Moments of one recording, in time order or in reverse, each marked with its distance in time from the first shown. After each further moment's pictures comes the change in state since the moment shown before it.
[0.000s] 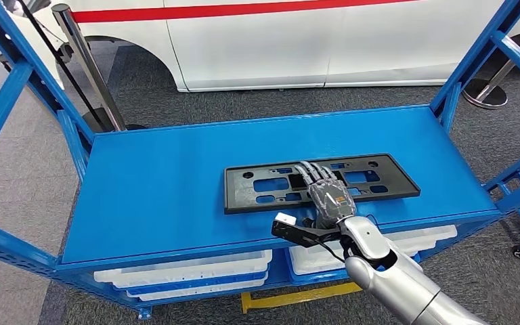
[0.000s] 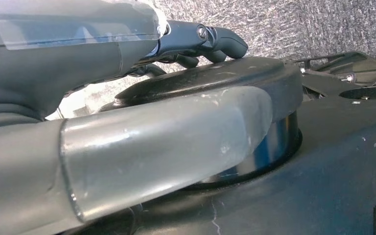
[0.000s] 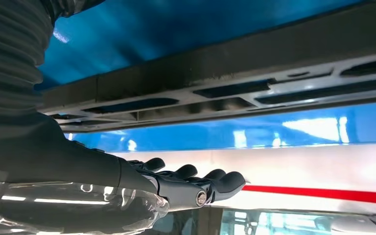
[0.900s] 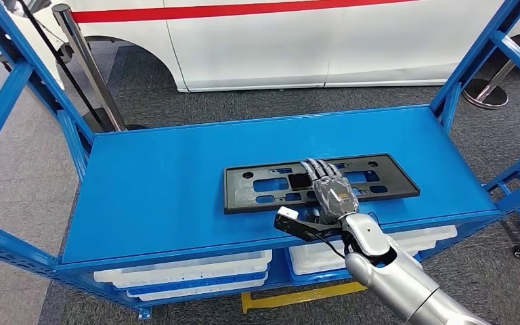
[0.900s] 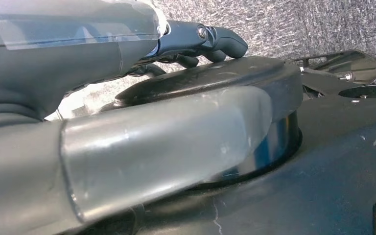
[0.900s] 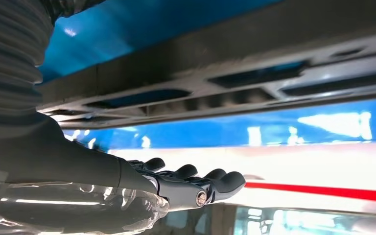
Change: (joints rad) left arm 0.002 0.002 0.000 0.000 0.000 -0.013 -0.011; right arm -0.010 0.015 -0.027 0.046 0.038 -0.020 0.028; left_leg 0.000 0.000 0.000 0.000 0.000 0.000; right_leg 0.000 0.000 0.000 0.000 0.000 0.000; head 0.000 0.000
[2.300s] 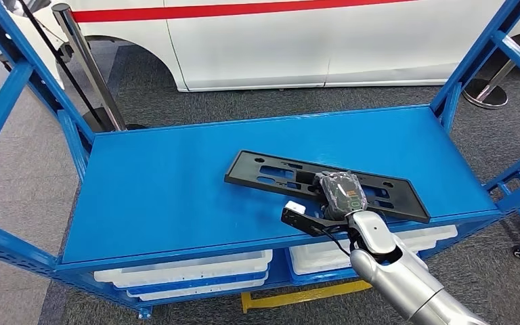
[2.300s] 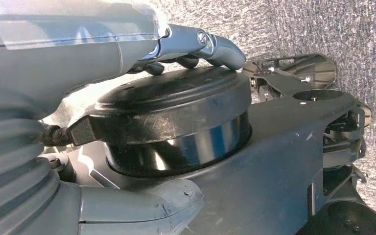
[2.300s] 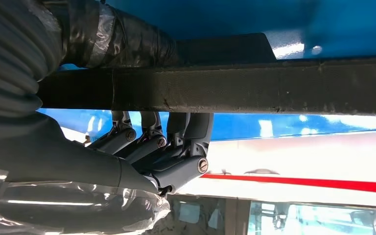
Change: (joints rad) left arm -0.022 0.007 0.027 0.000 0.019 -0.022 -0.027; right arm 0.017 0.003 -0.064 0.014 0.006 -0.004 -0.011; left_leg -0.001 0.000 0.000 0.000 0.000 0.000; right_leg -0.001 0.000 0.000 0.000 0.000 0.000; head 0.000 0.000
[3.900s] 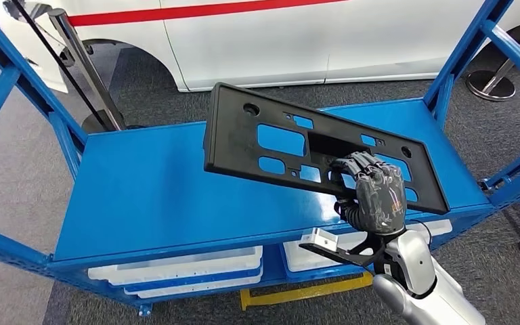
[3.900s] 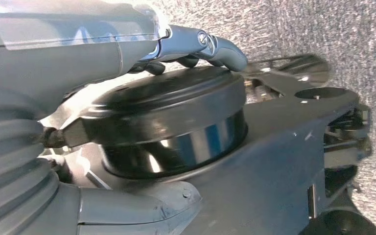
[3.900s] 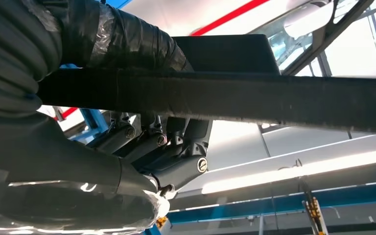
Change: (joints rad) left arm -0.007 0.005 0.022 -0.002 -0.018 0.002 0.010; right arm 0.180 -0.122 -0.101 -0.511 0.157 -0.385 -0.115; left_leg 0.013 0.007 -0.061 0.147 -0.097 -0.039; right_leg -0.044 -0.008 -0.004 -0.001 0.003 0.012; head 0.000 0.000
